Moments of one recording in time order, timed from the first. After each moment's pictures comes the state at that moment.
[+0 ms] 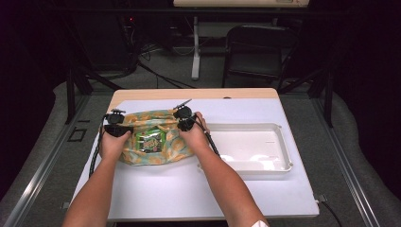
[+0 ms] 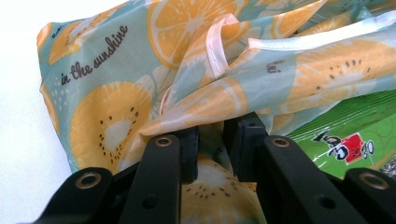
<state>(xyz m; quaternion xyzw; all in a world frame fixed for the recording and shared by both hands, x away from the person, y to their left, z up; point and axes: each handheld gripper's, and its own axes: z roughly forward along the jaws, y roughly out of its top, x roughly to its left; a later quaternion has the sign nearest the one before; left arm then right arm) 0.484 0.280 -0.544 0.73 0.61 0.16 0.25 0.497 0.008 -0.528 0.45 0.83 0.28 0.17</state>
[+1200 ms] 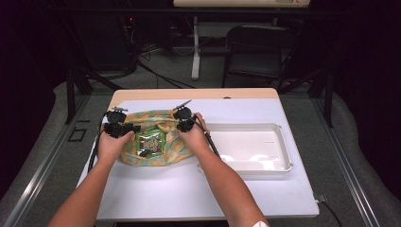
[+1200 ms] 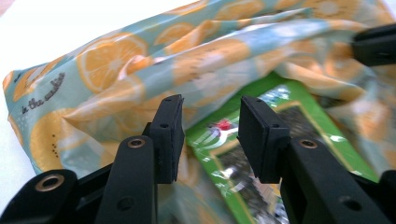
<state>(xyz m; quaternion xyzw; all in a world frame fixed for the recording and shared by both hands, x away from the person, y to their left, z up) 0.446 0.257 -0.494 0.77 0.54 0.14 0.32 0.494 0.009 -0.529 0.46 0.83 0.28 0.16</state>
